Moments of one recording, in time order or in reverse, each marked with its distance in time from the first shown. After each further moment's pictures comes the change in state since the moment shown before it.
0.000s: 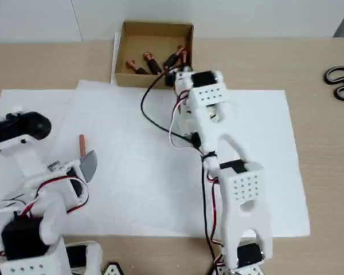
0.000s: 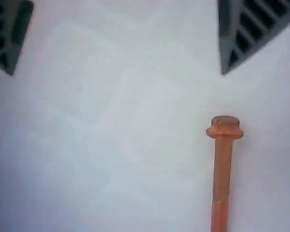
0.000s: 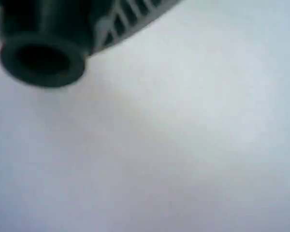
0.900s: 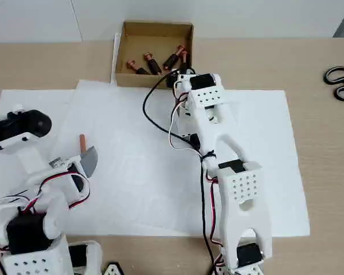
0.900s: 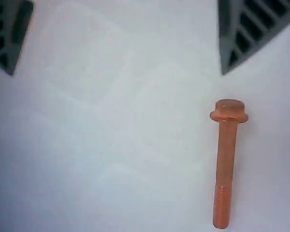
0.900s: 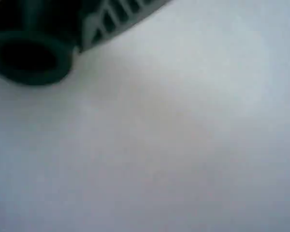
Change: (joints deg) left arm 0.0 -2.0 4.1 -5.2 2.5; right arm -0.9 2.7 2.2 -2.5 -4.2
